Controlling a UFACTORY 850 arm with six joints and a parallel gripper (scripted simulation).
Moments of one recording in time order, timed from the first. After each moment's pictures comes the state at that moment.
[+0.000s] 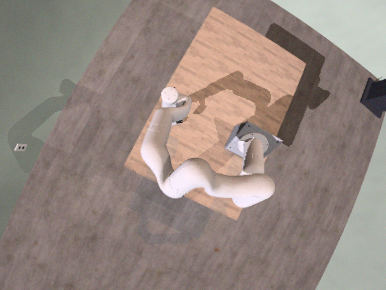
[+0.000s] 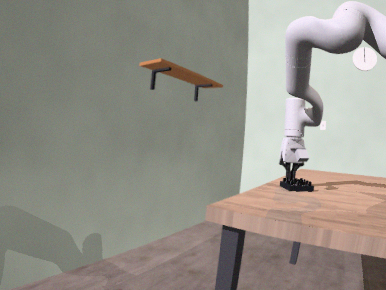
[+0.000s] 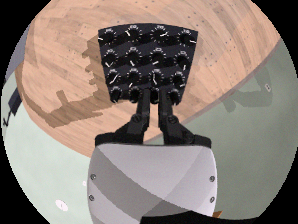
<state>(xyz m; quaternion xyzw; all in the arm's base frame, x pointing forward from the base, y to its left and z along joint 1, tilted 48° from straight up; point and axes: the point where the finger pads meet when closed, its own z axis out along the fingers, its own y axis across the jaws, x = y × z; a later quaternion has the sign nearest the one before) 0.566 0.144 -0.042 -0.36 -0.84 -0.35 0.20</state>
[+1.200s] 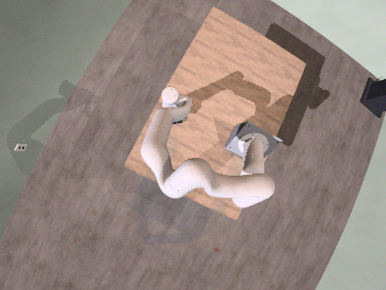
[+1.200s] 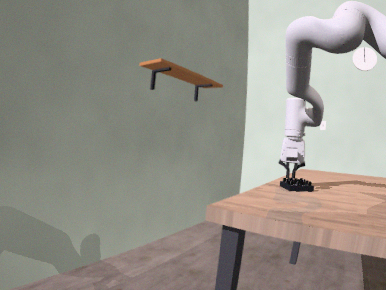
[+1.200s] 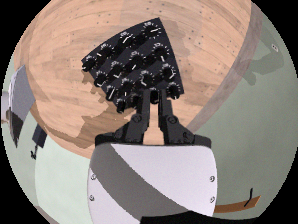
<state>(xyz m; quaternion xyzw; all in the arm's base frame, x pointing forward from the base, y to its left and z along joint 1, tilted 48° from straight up) 0.566 0.144 -0.042 -0.53 -0.74 -0.31 0.26</state>
